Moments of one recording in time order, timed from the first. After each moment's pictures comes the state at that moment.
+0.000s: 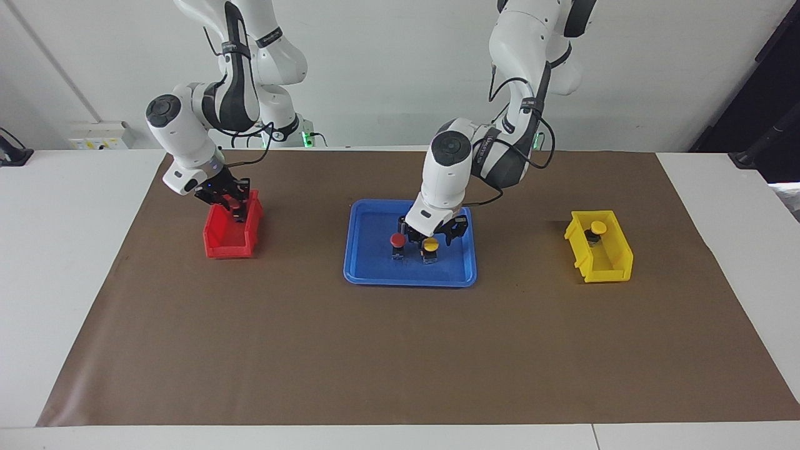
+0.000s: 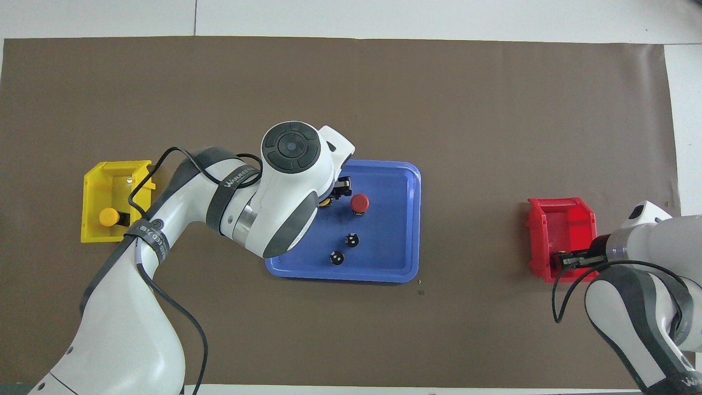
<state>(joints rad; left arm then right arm) -0.69 0.36 0.02 -1.73 -0.04 2.05 -0.66 -0.05 -0.23 -0.09 -2.55 0.03 2.22 -0.28</state>
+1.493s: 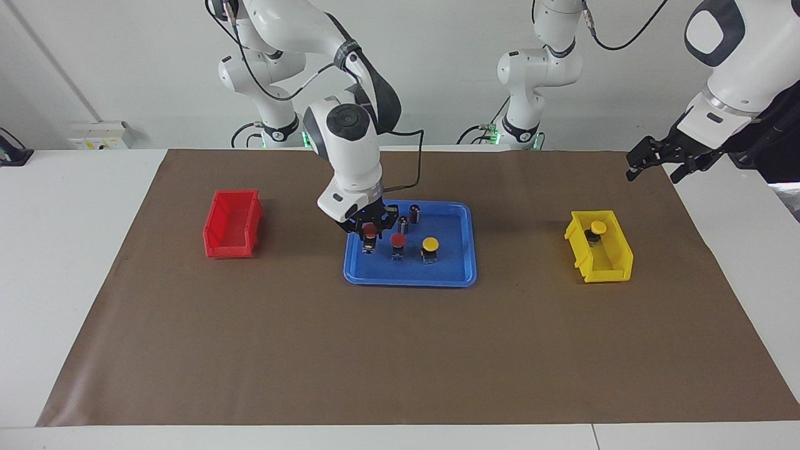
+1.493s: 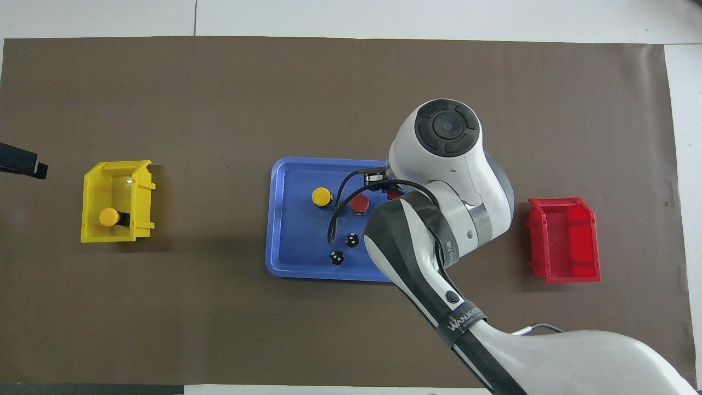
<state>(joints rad) -0.05 0.01 0.09 -1.60 -0.03 1.55 0.18 0.51 0.29 -0.04 -1.77 0.08 2.05 0.42</state>
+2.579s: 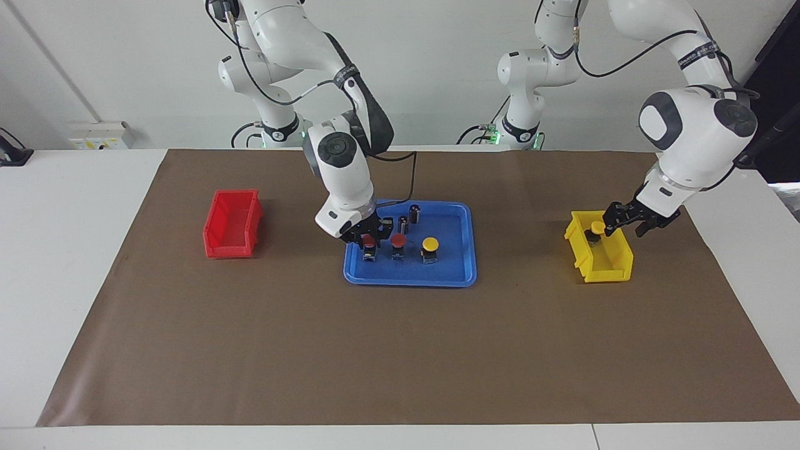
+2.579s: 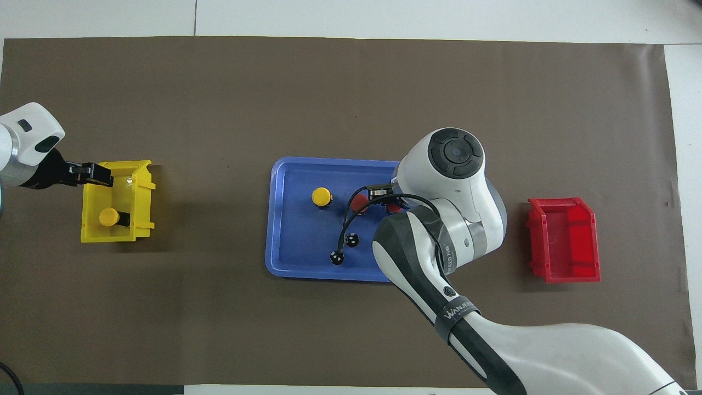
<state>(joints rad) -0.03 0.07 0.08 -2.03 -0.03 2.07 0.18 0.51 0.28 -0.04 -1.92 0.17 2.20 0.36</state>
